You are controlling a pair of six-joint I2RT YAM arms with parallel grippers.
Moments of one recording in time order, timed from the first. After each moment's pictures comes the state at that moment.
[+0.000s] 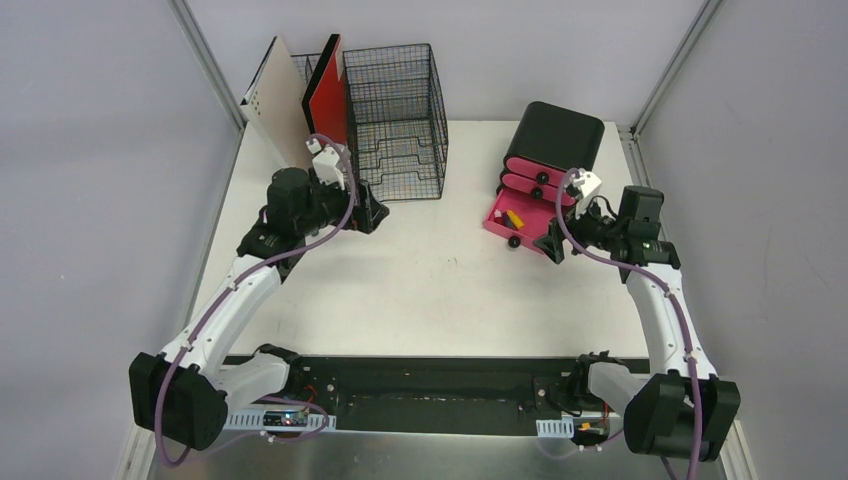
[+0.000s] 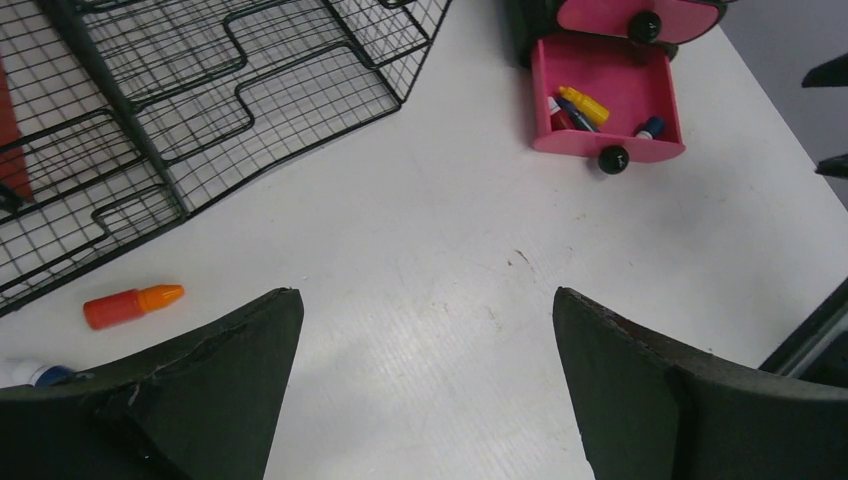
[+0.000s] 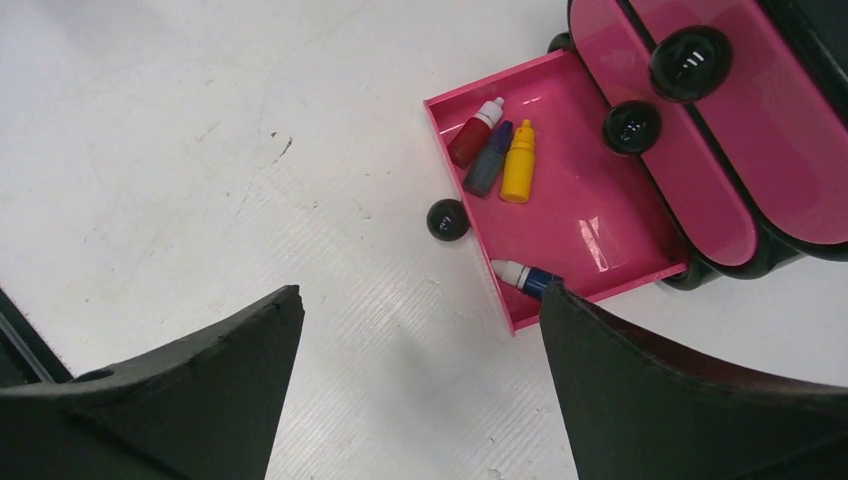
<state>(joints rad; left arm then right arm) -0.31 1.06 0.88 -0.17 0.35 -0.24 -0.07 1.05 0.85 -0.49 -0.75 -0.50</state>
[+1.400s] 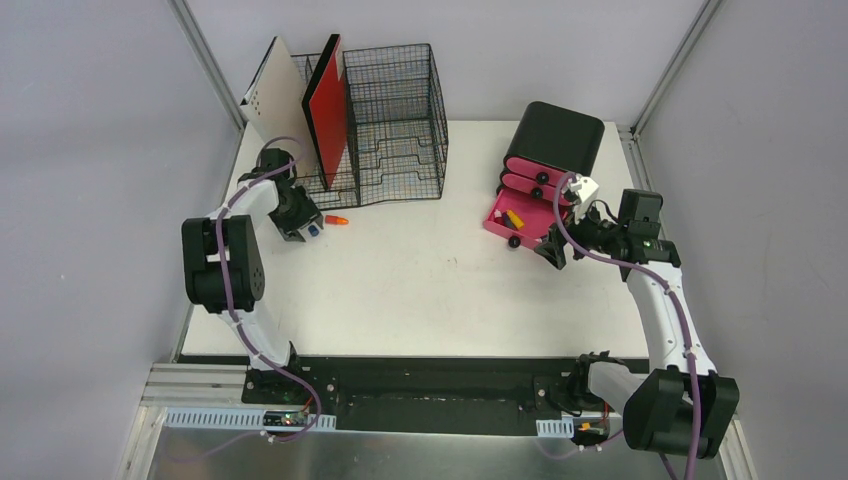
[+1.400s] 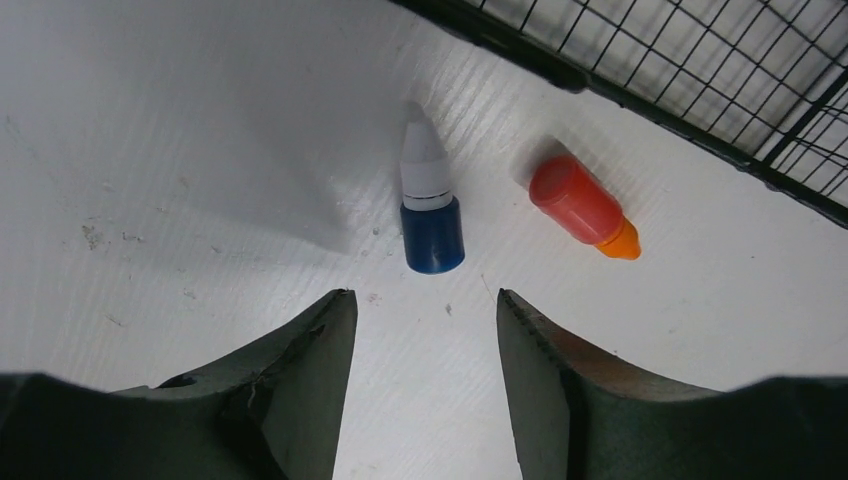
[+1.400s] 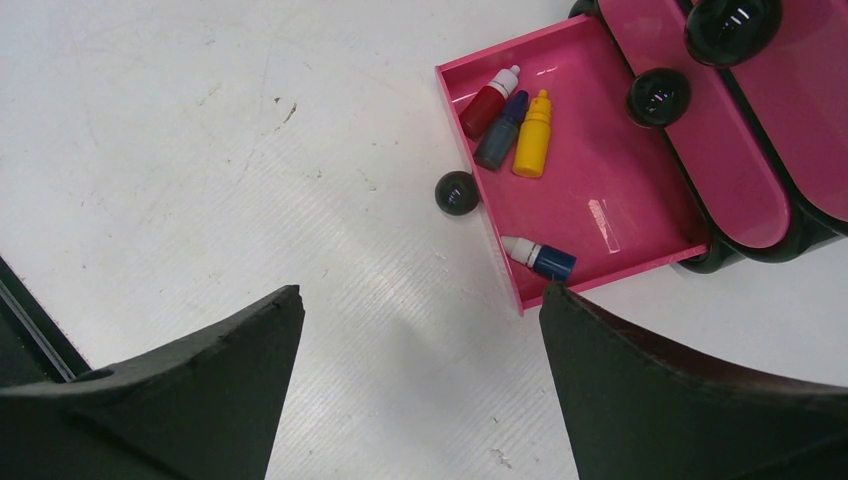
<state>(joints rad) 0.09 1.77 1.21 -0.64 0.08 -0.55 -0.09 1.07 0.85 -0.57 -0.77 -0.58</state>
